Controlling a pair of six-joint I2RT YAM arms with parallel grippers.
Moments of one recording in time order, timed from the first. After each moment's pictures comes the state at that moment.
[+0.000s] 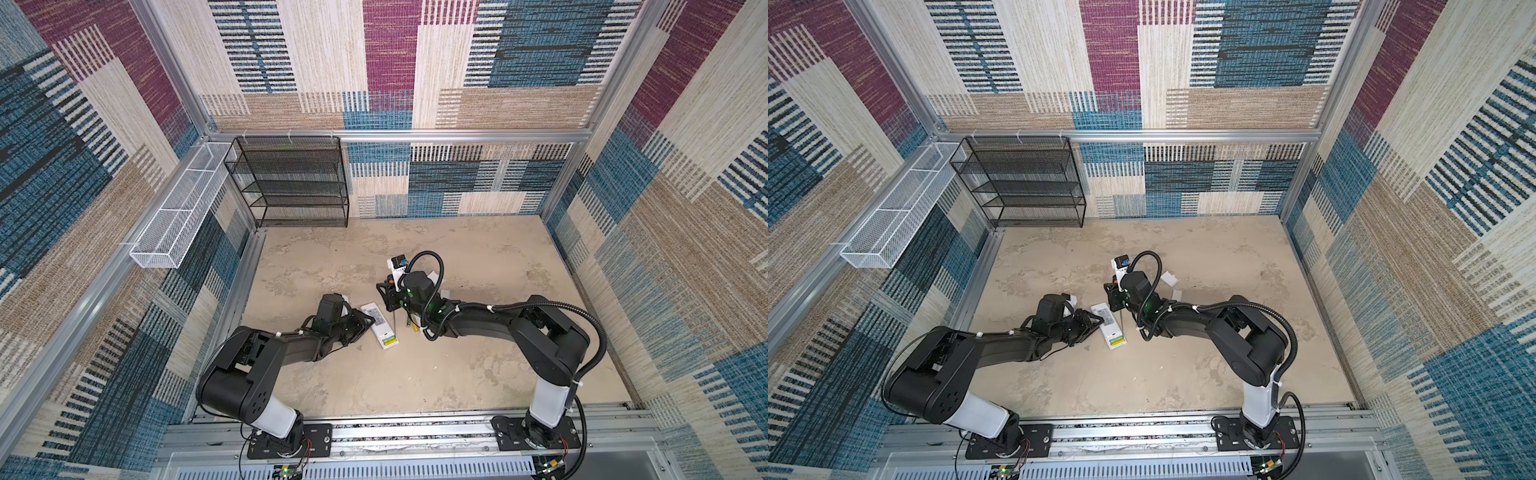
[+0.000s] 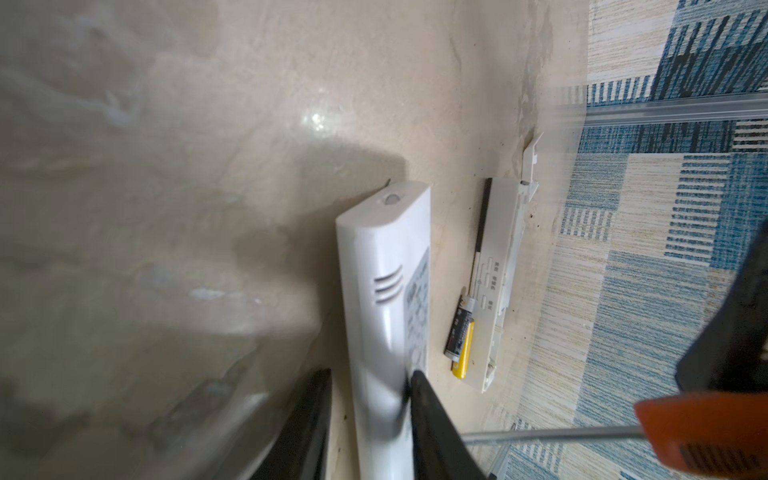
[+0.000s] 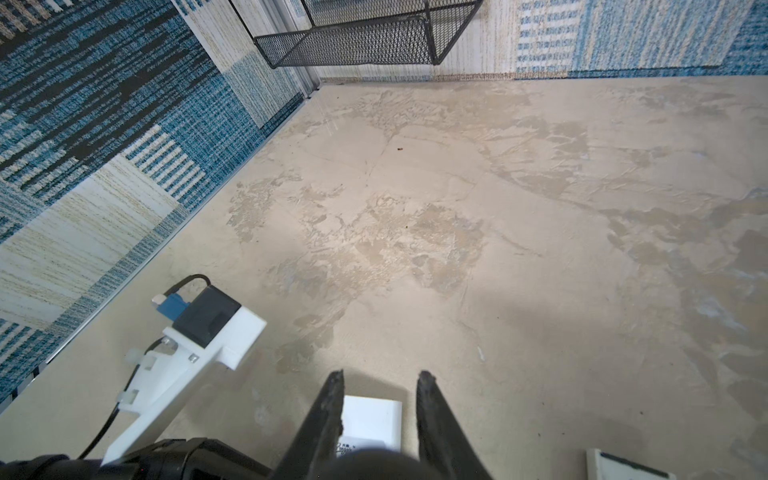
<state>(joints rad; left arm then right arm) -0.37 1.56 0.47 0.35 0.42 -1.04 0.81 1.85 1.02 0.43 0.06 0.36</state>
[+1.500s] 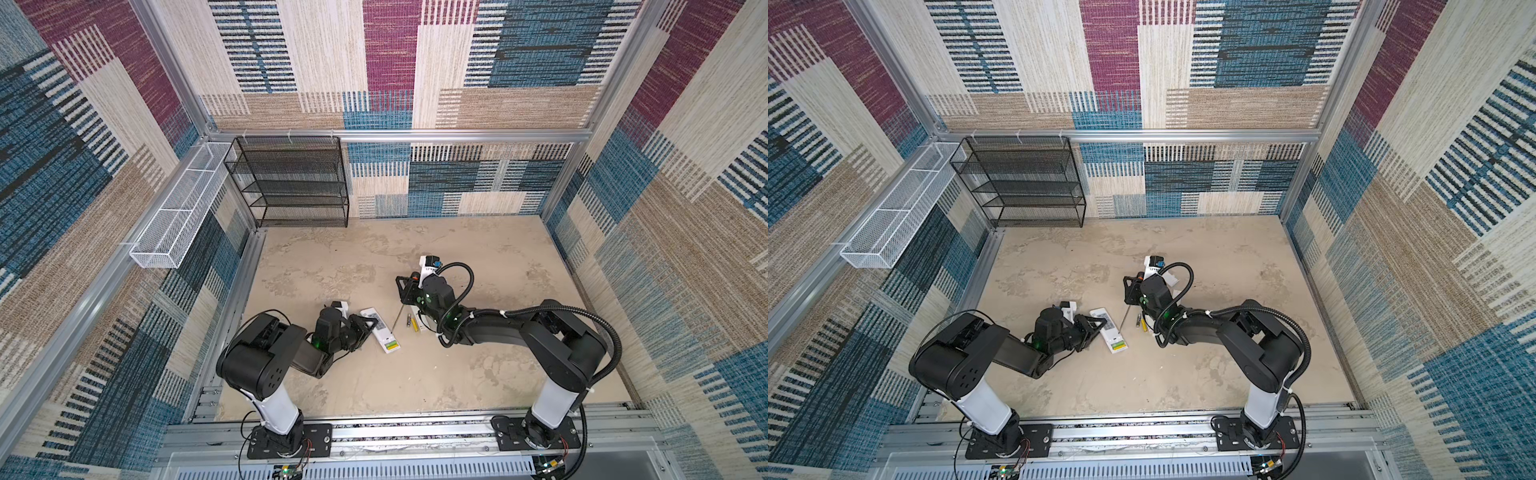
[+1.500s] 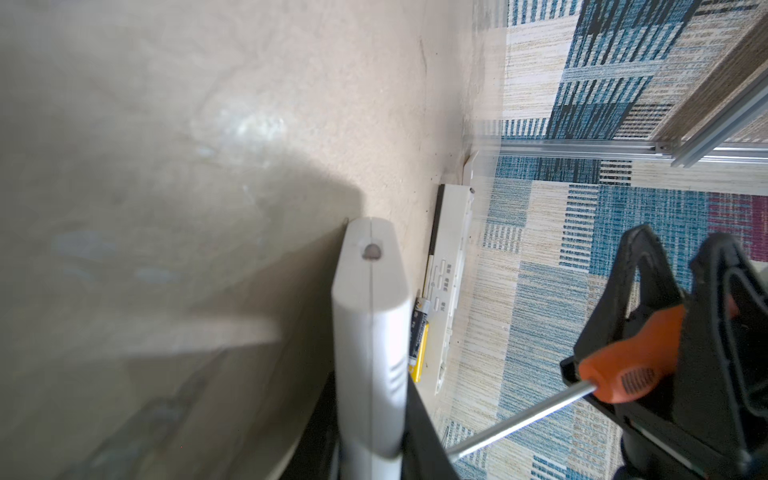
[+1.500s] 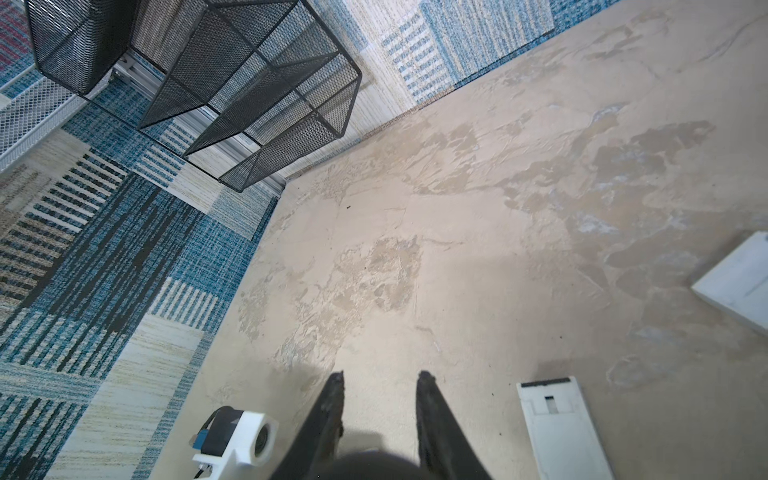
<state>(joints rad) -0.39 1.70 0.30 0.91 0.42 -1.26 0.76 1.75 0.83 0.62 0.18 0.76</state>
